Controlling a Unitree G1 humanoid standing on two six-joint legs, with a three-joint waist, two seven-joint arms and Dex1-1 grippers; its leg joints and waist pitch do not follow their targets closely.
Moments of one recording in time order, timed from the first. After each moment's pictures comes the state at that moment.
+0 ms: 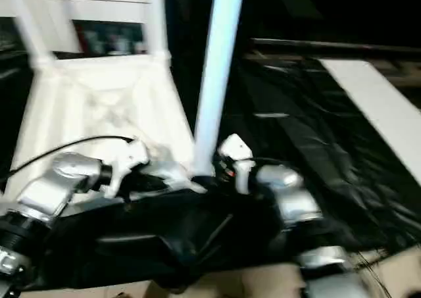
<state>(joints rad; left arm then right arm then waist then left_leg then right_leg) -0.52 0.44 -0.30 0.37 -0.03 0.37 -1.06 -0.53 -0.18 0.12 0.69 0.15 0.05 0.84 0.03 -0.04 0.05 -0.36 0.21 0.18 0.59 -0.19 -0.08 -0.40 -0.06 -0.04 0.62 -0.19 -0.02</state>
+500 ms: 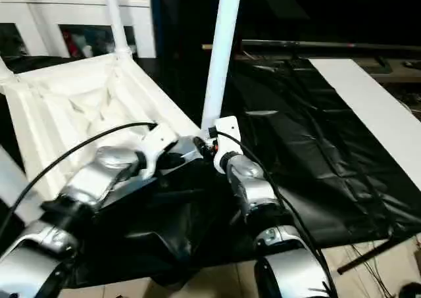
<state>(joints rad) -0.67 0.20 -0.30 0.61 0.08 0.36 -0.69 -0.68 0.00 0.03 0.91 0.07 0.02 0.25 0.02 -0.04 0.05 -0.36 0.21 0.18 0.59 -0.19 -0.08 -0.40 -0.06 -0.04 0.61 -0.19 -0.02</state>
